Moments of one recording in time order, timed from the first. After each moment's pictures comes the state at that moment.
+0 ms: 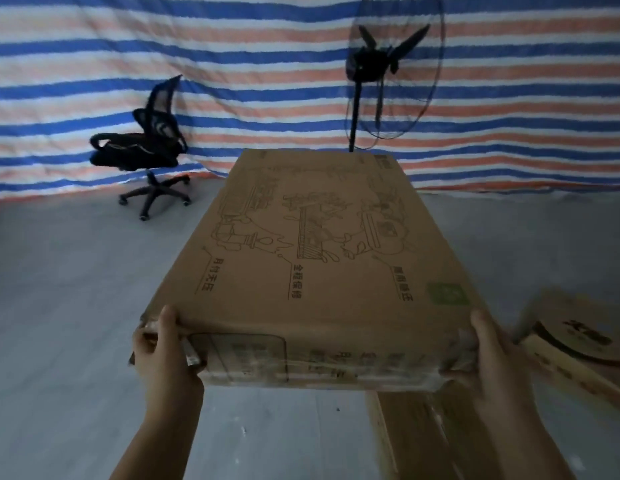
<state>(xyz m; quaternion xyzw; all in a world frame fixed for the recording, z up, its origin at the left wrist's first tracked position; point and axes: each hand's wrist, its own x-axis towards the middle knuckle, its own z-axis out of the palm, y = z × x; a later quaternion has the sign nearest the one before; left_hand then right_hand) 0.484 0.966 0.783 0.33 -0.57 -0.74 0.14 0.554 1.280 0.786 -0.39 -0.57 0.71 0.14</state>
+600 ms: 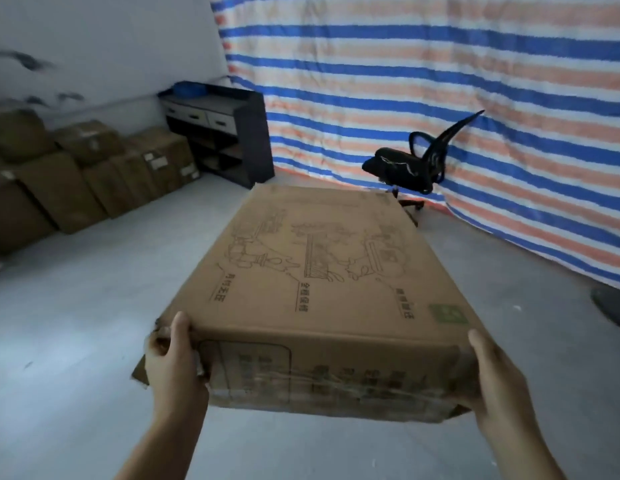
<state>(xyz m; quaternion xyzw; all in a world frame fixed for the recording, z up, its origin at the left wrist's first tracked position) 0.522 0.525 0.807 0.48 -0.43 -0.63 0.43 0.357 0.796 0.780 -0.22 -0.66 0.71 -0.12</state>
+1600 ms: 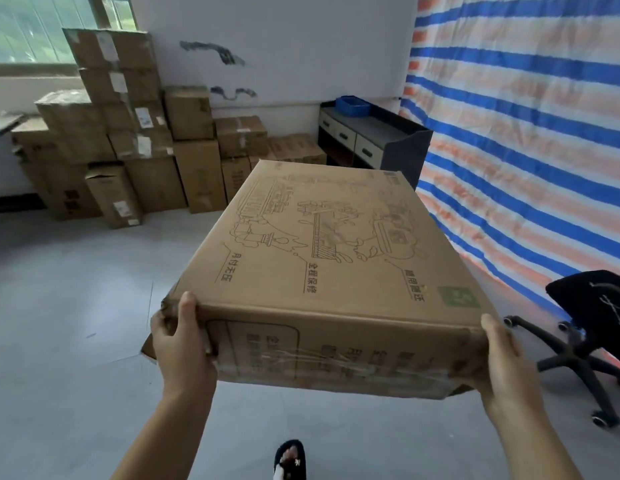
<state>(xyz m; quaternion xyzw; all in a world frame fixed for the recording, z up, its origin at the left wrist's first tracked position) 0.196 0.122 0.806 0.54 -0.28 -0.49 0.62 -0.092 0.264 0.803 0.04 -0.69 0.68 -0.25</state>
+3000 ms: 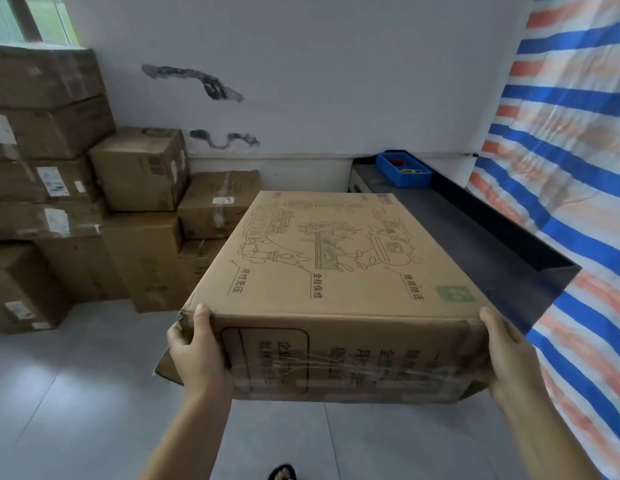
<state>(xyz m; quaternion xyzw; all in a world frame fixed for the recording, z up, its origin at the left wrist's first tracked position) -0.326 -0.851 0.777 0.55 -0.18 -0.47 0.67 -0.627 -0.752 0.818 0.19 -0.72 0.60 -0.29</state>
